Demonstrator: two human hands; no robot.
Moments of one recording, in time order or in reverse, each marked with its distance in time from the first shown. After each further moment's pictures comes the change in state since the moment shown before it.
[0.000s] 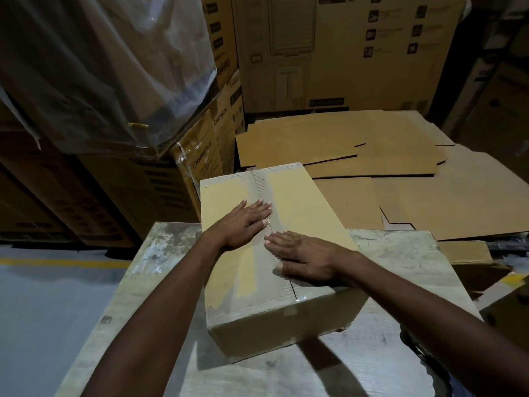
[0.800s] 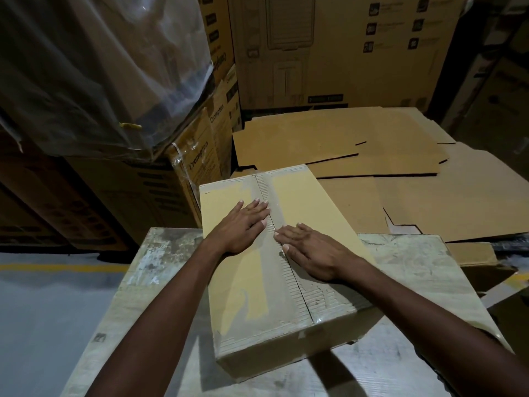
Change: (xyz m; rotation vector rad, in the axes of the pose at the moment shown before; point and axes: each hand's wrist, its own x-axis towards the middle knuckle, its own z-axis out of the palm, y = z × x) left_hand 0.015 -0.029 0.003 -0.007 0.087 -0.034; right_hand 0.034 0.022 0.008 0.066 0.164 0.203
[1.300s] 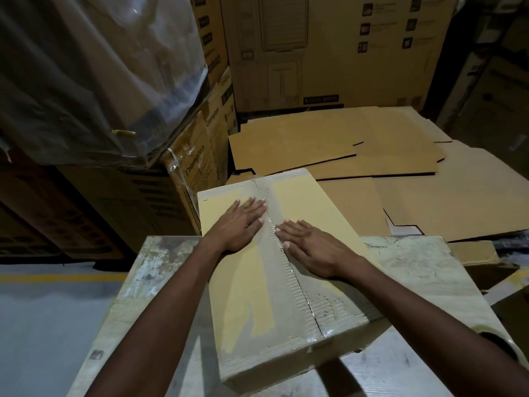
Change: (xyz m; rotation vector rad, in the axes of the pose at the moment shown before) left_hand 0.019 -0.016 -0.013 0.055 -0.021 0.004; right_hand 0.025 0.014 0.001 -0.015 0.043 0.018
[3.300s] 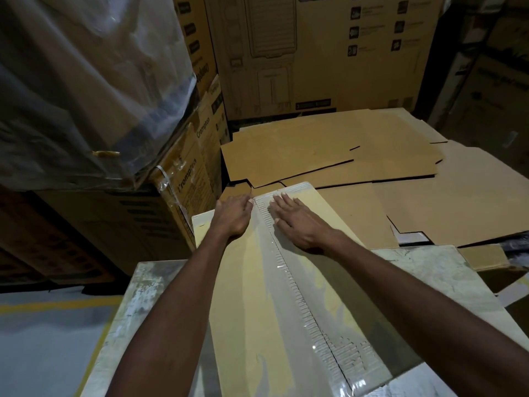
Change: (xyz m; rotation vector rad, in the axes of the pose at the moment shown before) left_hand 0.095 -0.051 -0.015 -0.052 0.126 -0.310; right_hand 0.116 0.039 -0.023 0.045 0.068 0.183
